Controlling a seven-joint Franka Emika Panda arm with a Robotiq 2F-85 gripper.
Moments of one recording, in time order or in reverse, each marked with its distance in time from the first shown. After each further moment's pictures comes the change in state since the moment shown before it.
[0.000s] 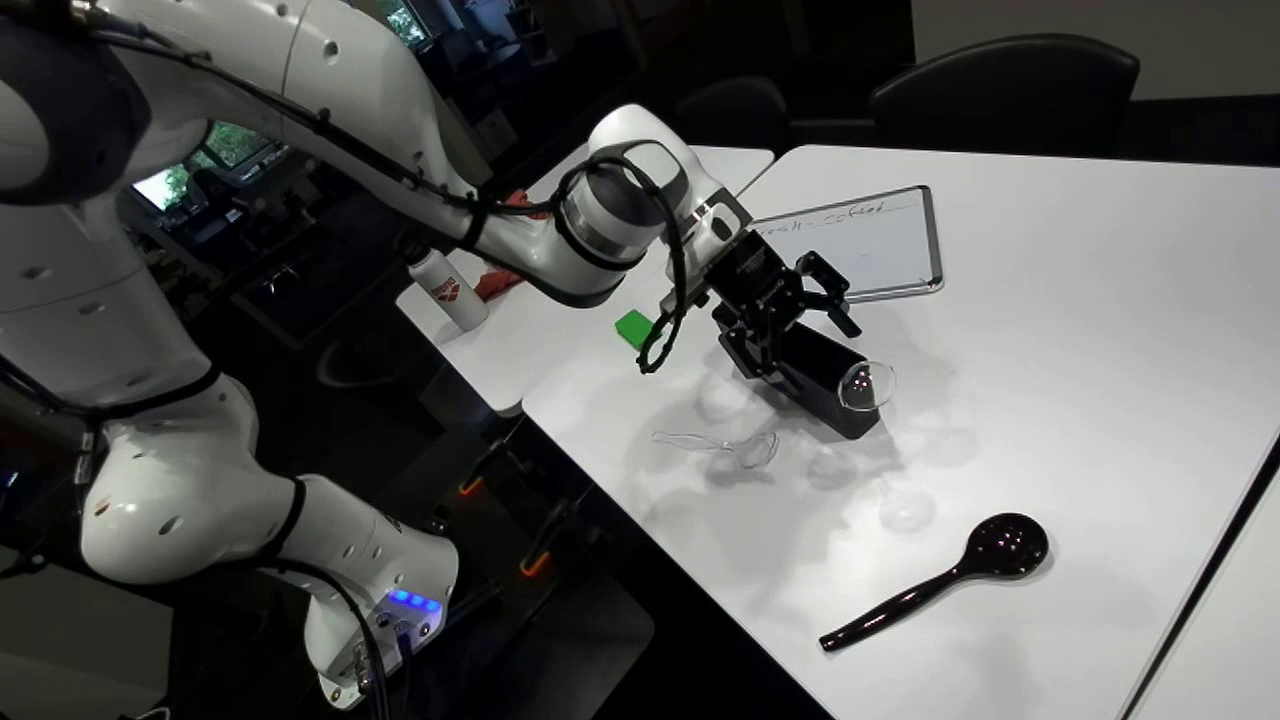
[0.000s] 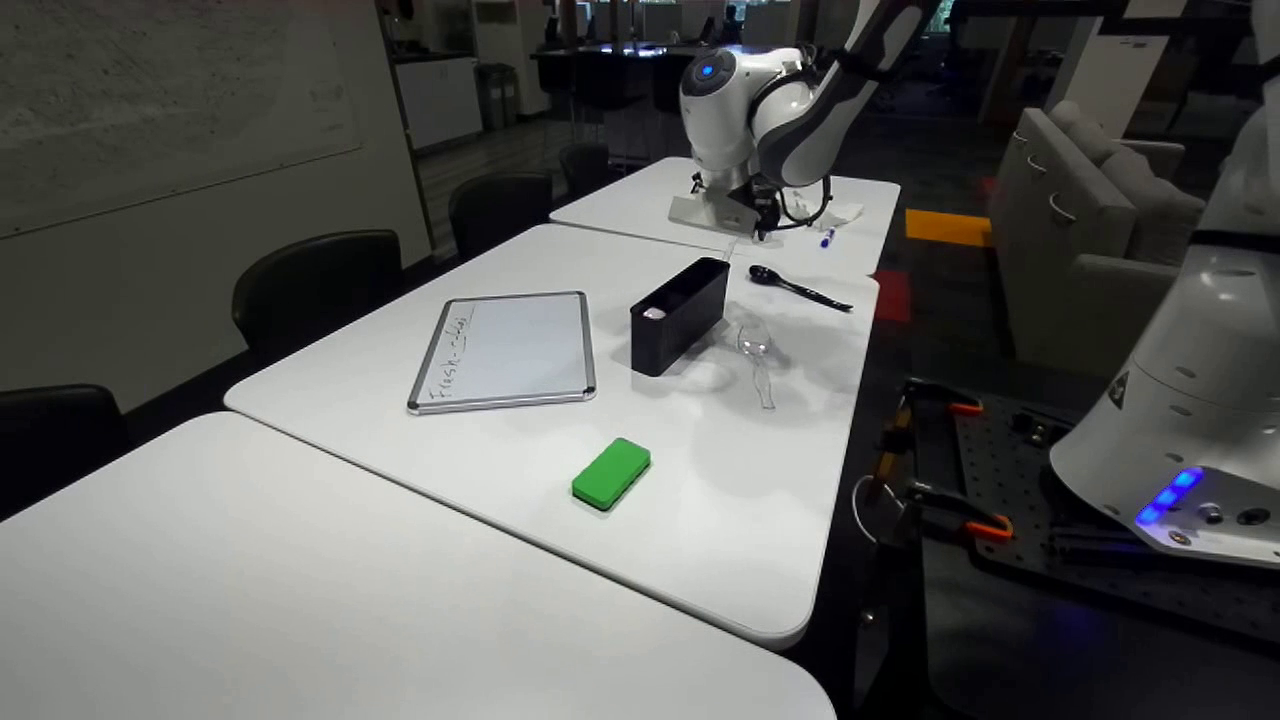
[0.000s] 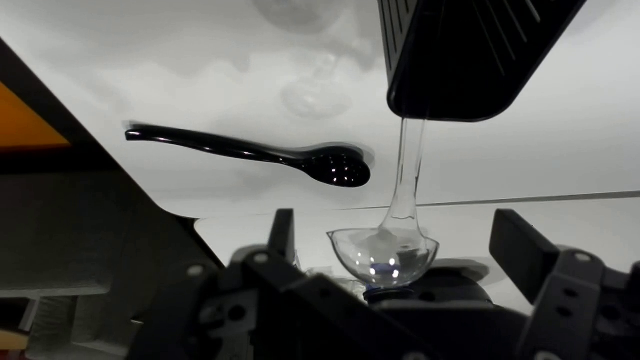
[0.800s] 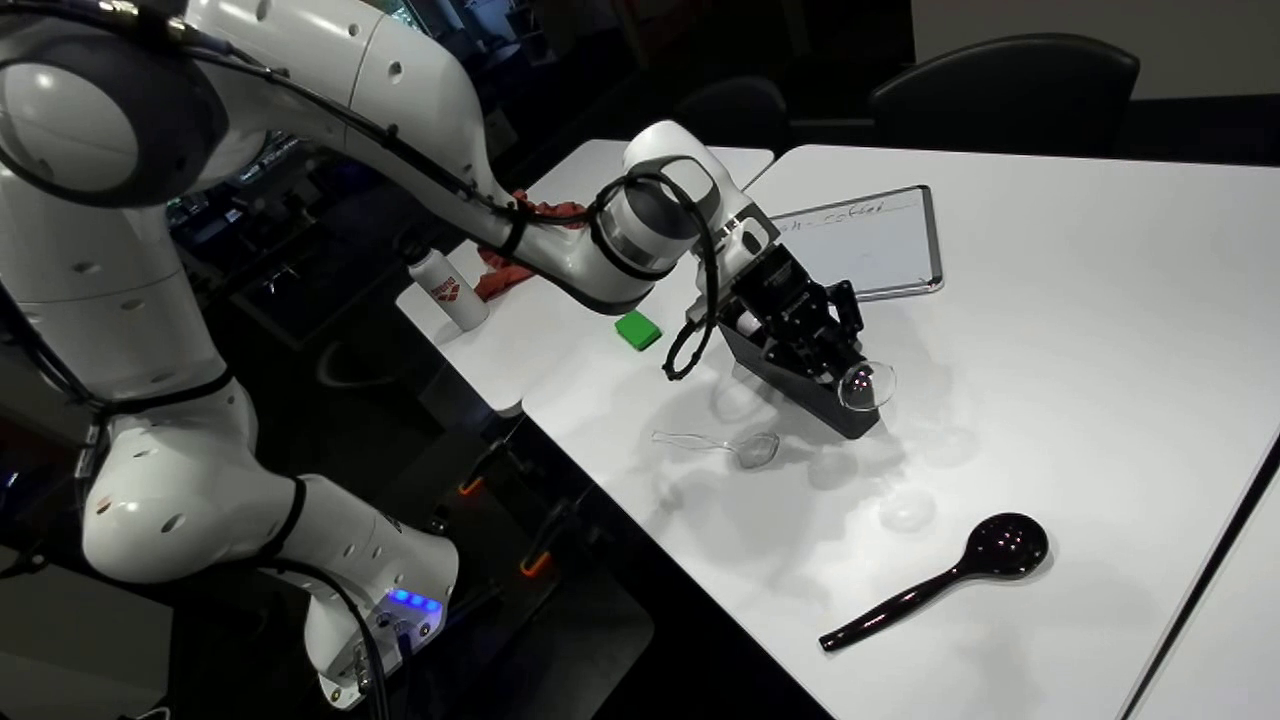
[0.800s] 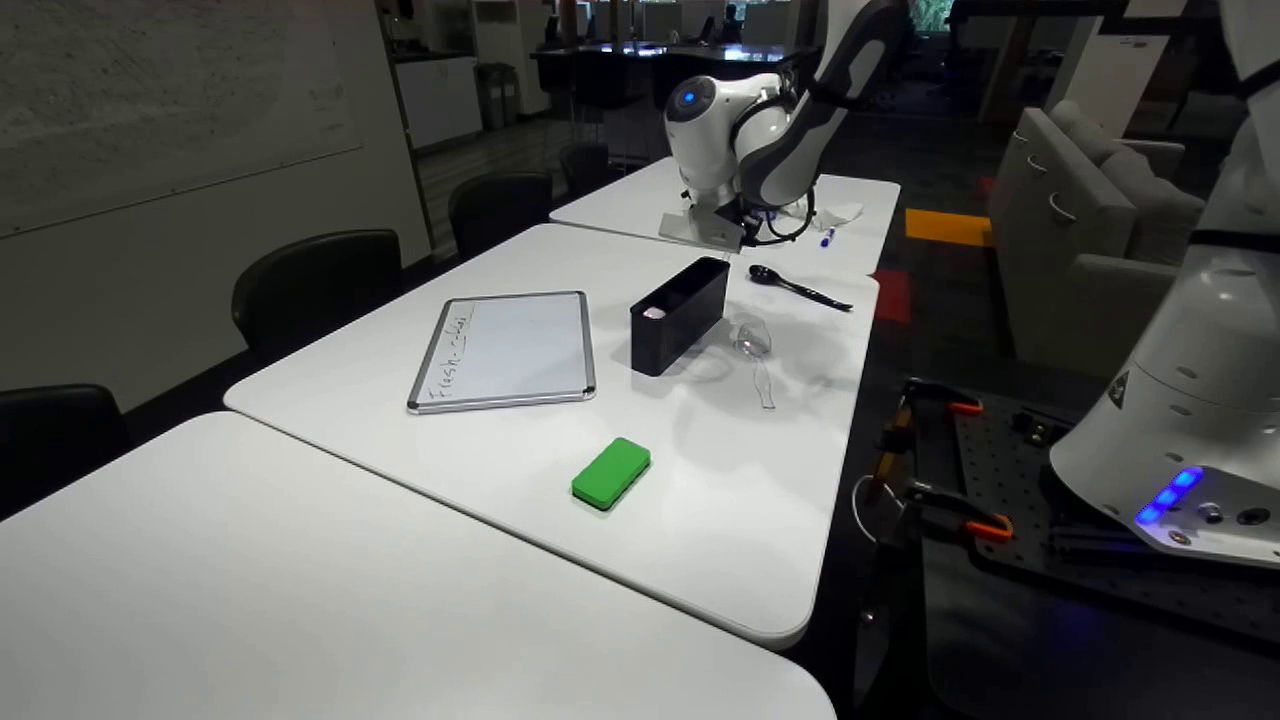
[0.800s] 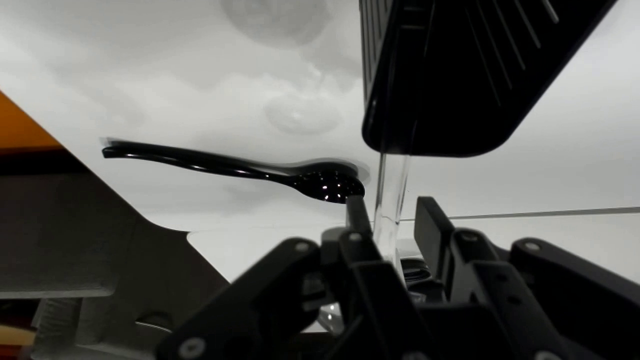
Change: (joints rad) arm 0.017 0.118 -0.023 0.097 0.038 0.000 0.000
